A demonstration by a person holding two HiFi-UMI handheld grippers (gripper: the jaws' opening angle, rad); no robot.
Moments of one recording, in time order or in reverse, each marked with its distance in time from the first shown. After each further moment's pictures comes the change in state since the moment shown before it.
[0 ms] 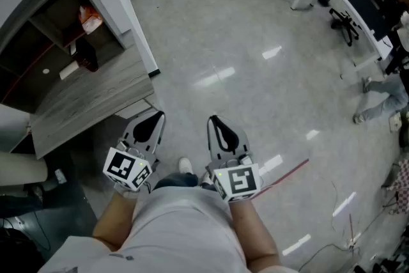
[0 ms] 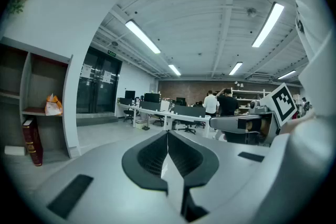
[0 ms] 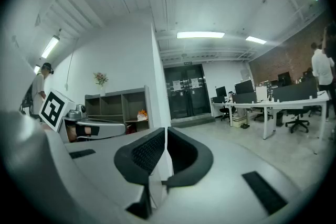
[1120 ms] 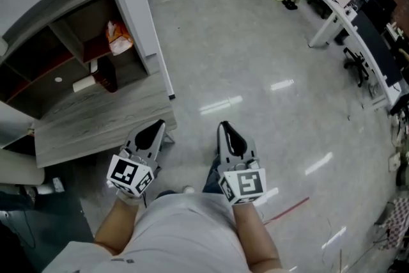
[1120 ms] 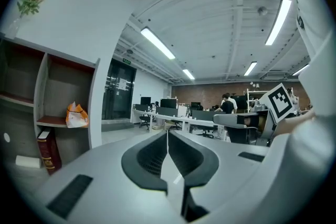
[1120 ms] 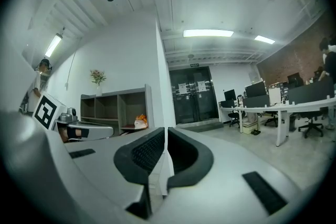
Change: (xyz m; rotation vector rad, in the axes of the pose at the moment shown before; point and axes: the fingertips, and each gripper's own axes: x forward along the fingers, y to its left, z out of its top) left arm 0.006 0.182 0.018 -0.009 -0.059 0.151; right arm 0.179 0.024 0.028 -0.023 -0.056 0.060
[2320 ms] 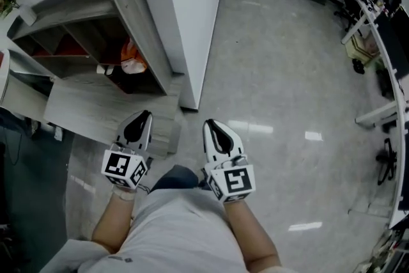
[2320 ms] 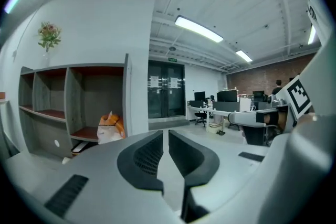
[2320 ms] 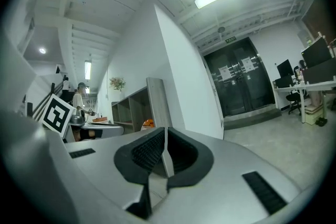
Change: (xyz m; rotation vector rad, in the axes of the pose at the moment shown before) left arm 0.176 0.154 0.046 -0.028 0.047 0.676; right arm 0.278 -0.105 0.030 0.061 0.069 0.582
